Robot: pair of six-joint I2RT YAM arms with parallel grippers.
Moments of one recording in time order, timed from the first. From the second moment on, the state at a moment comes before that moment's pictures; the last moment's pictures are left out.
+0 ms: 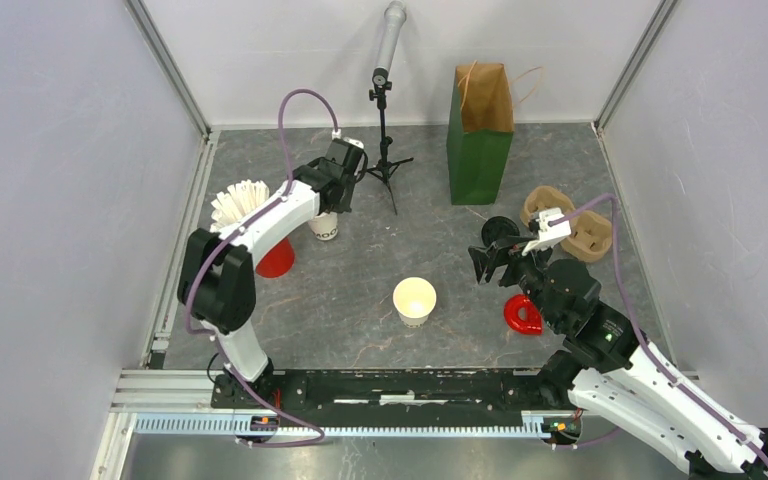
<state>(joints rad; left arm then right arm) -0.49 1.73 1.41 -0.60 -0.36 -0.14 0.79 0.53 0.63 -0.27 0.39 0.29</state>
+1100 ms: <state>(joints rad) -0.52 1.33 1.45 -0.72 0.07 -0.17 0.77 0.77 0.55 -0.29 0.56 0.21</state>
